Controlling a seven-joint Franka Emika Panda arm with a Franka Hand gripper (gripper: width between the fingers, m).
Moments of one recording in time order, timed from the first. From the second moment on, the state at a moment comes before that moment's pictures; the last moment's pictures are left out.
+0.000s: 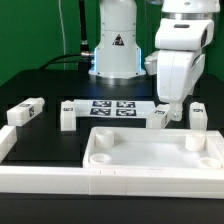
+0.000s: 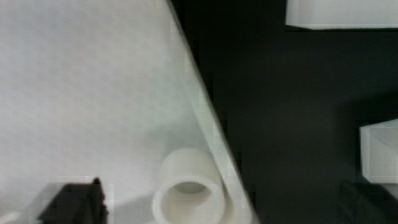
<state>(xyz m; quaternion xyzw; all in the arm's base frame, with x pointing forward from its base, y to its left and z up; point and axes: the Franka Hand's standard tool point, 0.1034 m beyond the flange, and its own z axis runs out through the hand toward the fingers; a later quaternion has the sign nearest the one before) 0.518 0.086 0.065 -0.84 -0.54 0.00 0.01</state>
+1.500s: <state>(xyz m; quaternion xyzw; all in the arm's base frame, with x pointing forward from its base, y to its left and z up) 0.483 0.136 0.055 -0.99 0.11 0.03 0.04</state>
